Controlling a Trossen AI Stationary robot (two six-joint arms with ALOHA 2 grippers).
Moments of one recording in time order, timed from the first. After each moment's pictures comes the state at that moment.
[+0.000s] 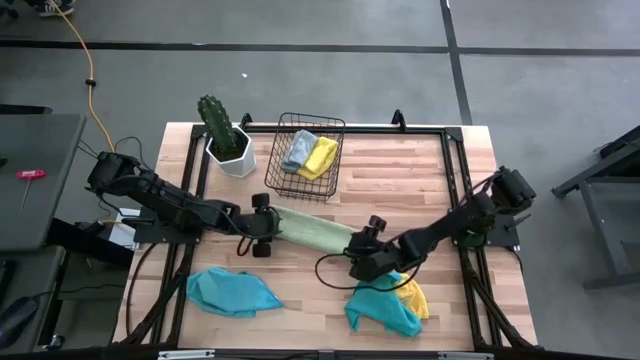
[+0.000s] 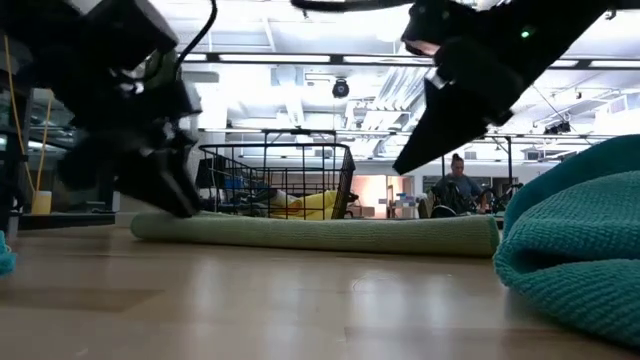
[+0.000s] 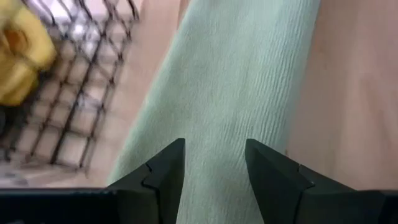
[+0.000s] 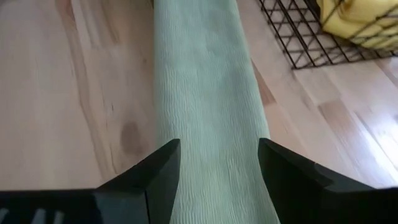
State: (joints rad) left arm -0.10 1.37 0.43 0.03 -0.37 -0.05; right arm 0.45 1.71 0.97 -0.27 0.64 0.57
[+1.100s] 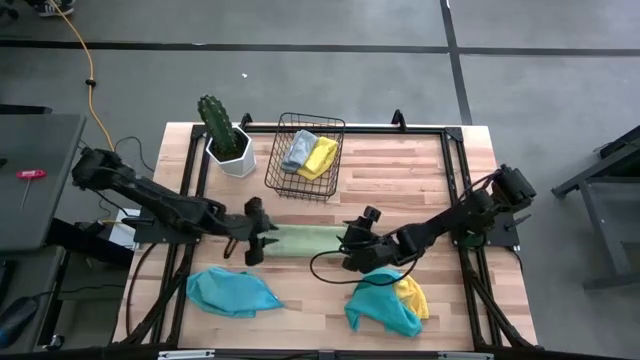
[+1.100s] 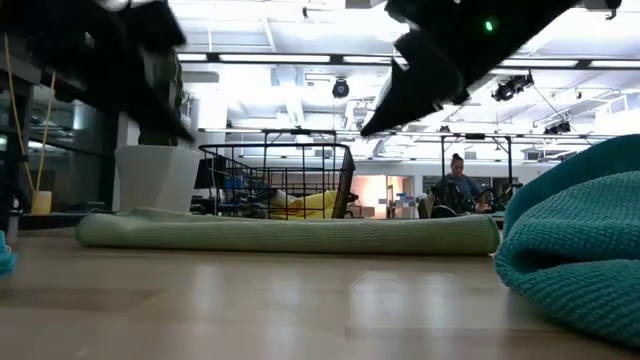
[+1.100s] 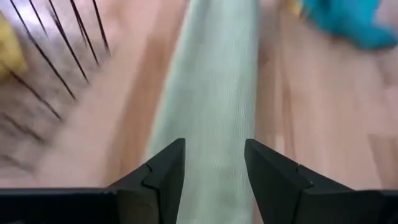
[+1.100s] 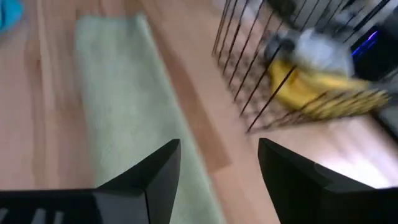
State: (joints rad) left arm -0.20 1.12 0.49 -0.12 -0.30 -0.32; right arm 0.40 1.69 0.97 -0.12 0.79 0.35
